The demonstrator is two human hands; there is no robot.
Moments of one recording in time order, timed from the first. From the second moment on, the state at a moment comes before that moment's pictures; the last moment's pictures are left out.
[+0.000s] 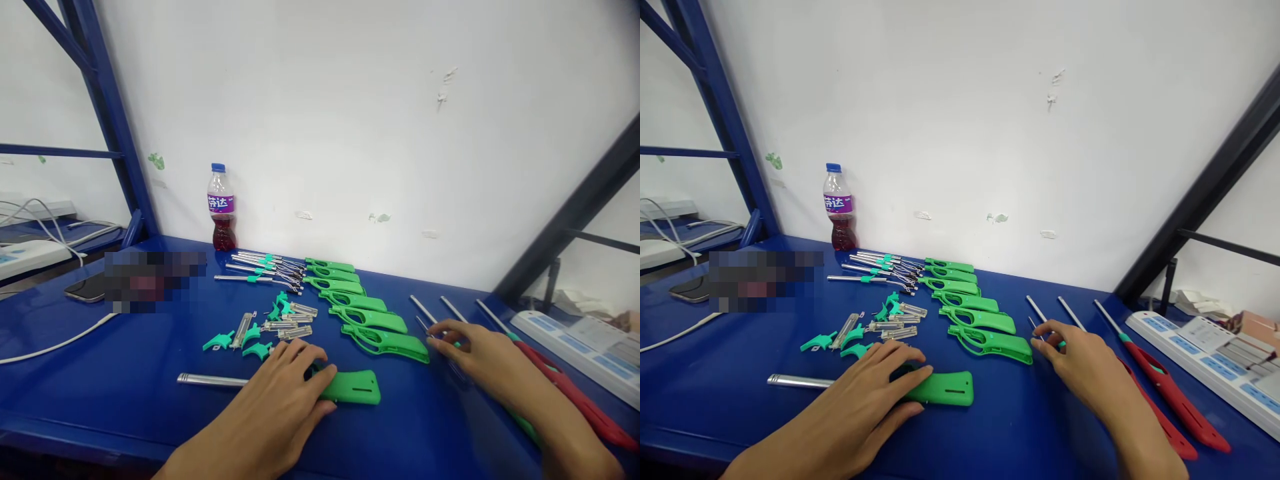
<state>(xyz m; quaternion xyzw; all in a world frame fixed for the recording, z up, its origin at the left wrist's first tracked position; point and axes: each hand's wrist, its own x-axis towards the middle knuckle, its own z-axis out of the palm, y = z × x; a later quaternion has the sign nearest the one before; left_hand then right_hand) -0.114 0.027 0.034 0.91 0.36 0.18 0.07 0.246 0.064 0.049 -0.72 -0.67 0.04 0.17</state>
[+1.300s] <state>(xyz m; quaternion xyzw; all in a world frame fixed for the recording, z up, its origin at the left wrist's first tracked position) -0.128 0.032 0.029 0.89 0.39 0.21 0.11 0.105 0.051 0.050 -0.61 -0.76 0.11 0.20</state>
